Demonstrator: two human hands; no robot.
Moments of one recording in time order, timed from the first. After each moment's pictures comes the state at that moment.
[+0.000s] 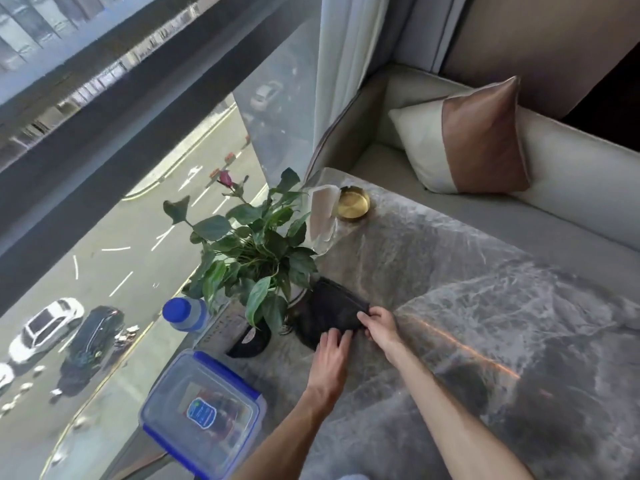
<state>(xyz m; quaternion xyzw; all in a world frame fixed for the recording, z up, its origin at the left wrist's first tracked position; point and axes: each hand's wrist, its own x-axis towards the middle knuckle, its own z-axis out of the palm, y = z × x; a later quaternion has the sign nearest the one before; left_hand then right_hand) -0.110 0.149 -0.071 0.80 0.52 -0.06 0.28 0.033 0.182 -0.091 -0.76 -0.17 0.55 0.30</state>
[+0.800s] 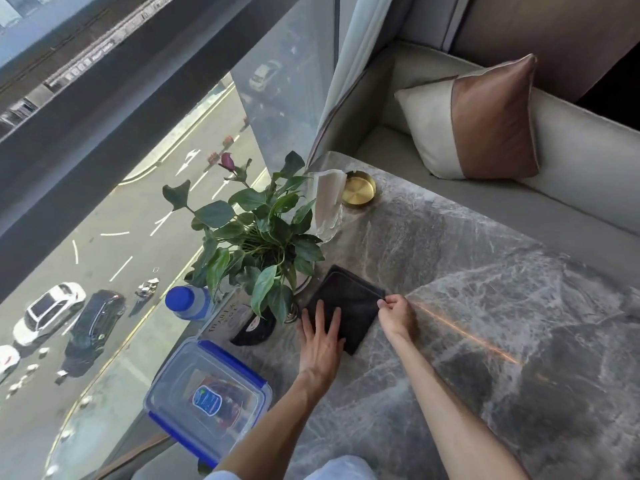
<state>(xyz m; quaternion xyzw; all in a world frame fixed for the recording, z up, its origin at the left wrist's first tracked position) -0.130 0.160 -0.097 0.76 0.58 -0.15 0.27 0.038 0.182 -0.100 -0.89 -0.18 0.38 0.19</state>
